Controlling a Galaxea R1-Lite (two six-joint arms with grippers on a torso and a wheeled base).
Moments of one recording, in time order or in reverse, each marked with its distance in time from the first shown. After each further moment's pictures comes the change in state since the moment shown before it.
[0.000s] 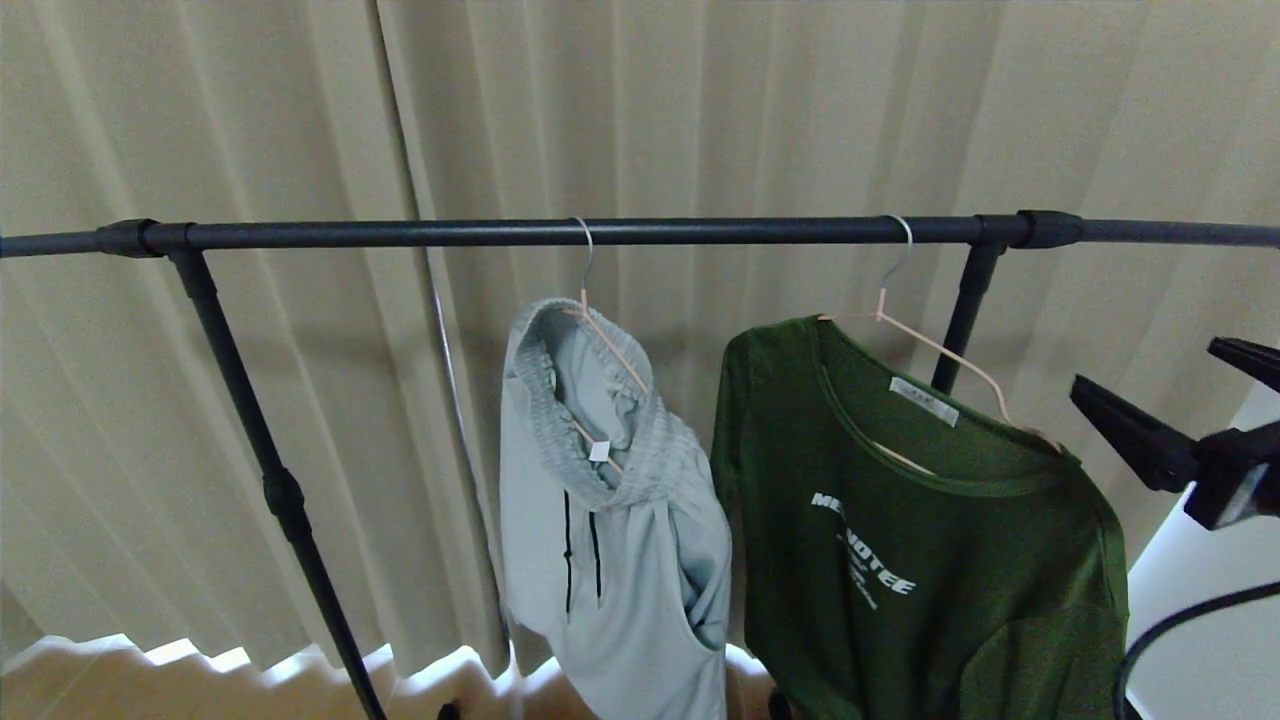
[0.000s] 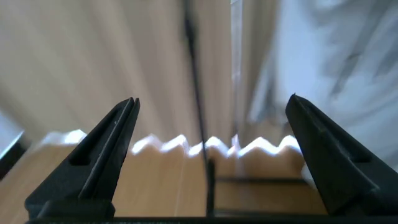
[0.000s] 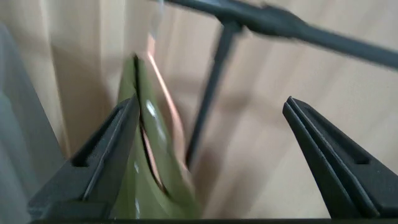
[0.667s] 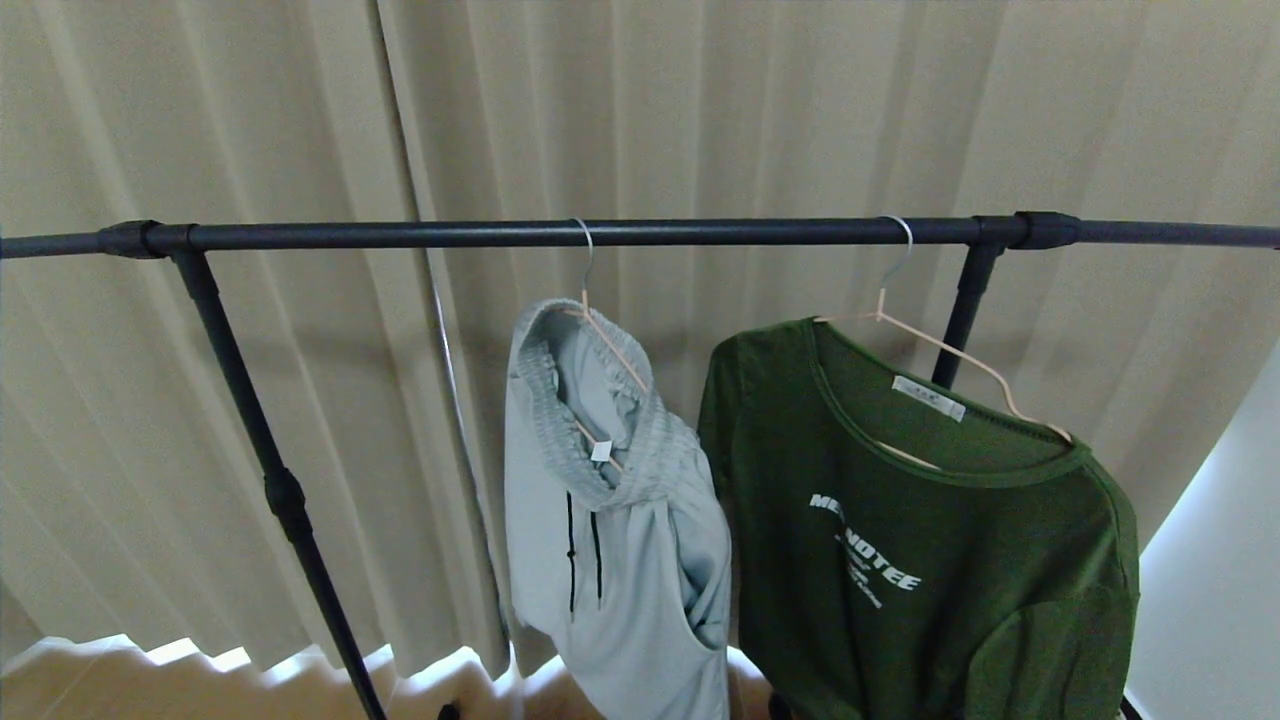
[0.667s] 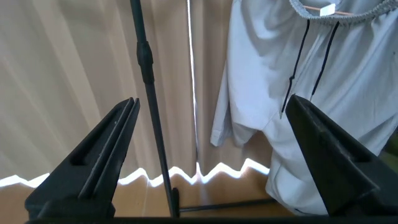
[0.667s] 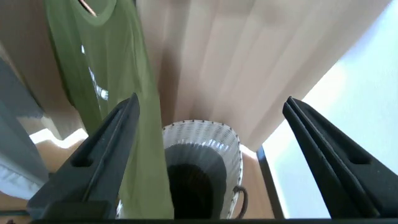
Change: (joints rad) left arm -0.002 -0.063 0.097 -0.154 -0.225 -0.035; right arm -0.234 -0.649 0.118 0.725 0.002 0.062
